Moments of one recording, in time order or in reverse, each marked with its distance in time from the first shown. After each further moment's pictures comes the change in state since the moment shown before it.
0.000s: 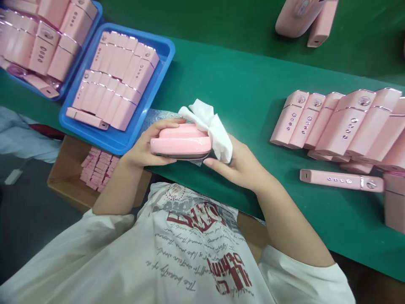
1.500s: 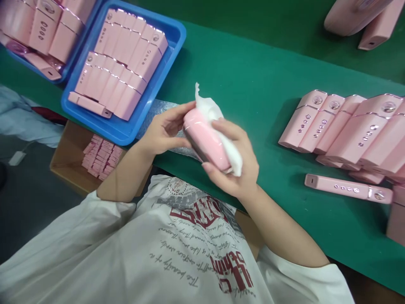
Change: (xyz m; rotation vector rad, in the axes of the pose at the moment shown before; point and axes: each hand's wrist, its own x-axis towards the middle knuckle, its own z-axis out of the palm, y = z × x) left_hand 0.019 -0.011 0.026 -0.297 0.199 -0.162; right_hand 0.000 -0.003 0.030 -0.048 0.300 -0.514
